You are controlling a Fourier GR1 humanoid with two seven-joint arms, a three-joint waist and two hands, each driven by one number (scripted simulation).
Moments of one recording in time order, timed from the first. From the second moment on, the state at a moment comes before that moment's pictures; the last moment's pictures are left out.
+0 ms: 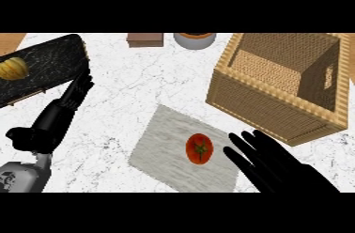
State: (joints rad) left arm -0.17 0.48 -0.21 -1.54 0.22 0.05 -0.06; right arm -0.07 -0.59 0.55 -2.34 0.71 0.34 0.43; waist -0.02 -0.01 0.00
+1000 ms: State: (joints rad) left arm -0.16 0.39 -0.17 -1.58 0.14 0.01 -0.02; right arm 0.03 -0.40 0.45 -2.20 0.74 0.28 0.18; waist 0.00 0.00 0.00
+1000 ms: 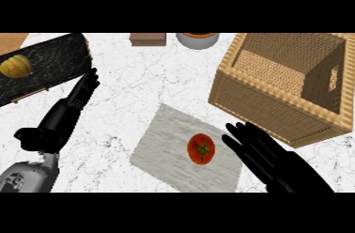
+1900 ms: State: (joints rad) left arm -0.16 0.29 -0.08 -1.58 0.04 -0.08 0.00; right arm 0.00 -0.22 0.48 -1.90 0.91 0.11 -0.04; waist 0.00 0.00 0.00
